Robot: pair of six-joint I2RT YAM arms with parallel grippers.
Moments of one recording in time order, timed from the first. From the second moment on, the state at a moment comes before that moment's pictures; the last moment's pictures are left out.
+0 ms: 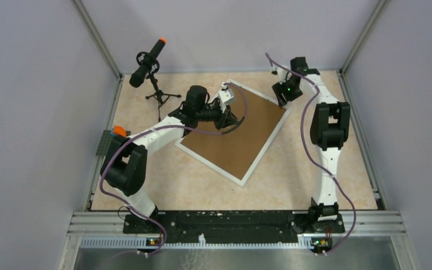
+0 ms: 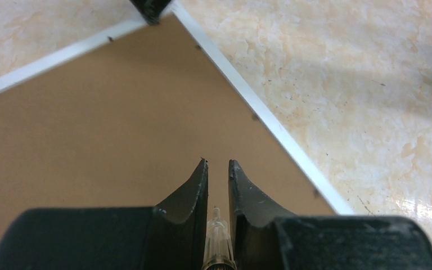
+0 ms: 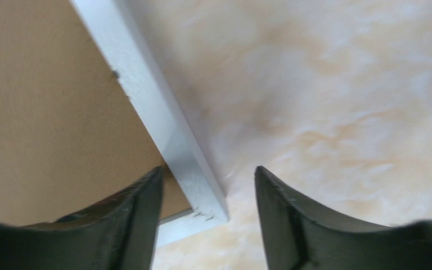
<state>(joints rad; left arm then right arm) -0.52 1.69 1.18 0.07 0.74 0.21 0.09 2.29 1.98 -0.81 -0.17 -0.49</state>
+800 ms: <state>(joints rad) -0.50 1.69 1.20 0.07 0.75 0.21 0.03 2.06 1.56 -0.61 -0.25 0.10</state>
